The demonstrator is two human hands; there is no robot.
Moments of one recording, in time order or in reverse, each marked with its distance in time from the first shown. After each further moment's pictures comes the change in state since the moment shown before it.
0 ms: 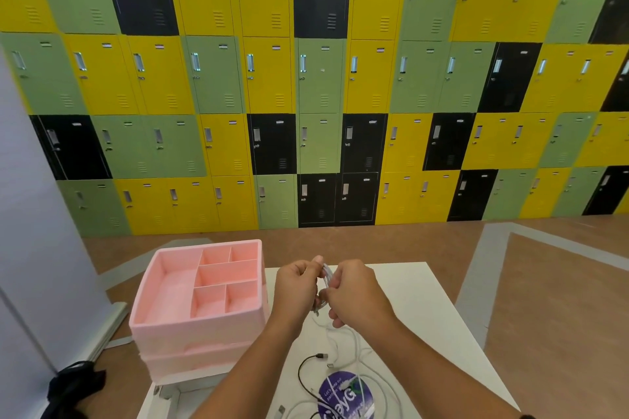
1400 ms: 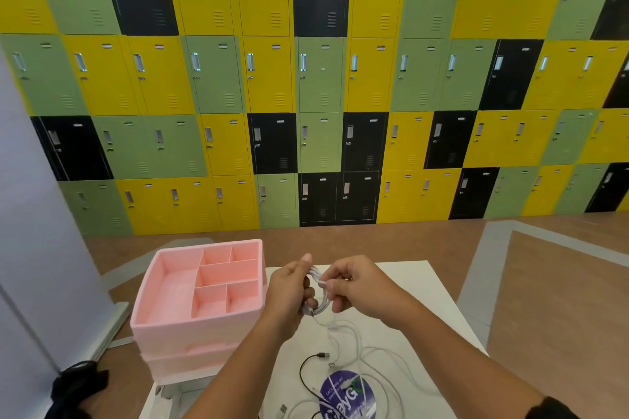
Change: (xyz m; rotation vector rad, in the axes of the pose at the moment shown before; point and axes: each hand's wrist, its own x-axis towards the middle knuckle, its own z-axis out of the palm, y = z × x) left_hand 0.008 -0.004 -0.013 -0.298 -0.102 -0.217; right_hand 0.016 0.019 -0.021 0.250 -0.275 -0.209
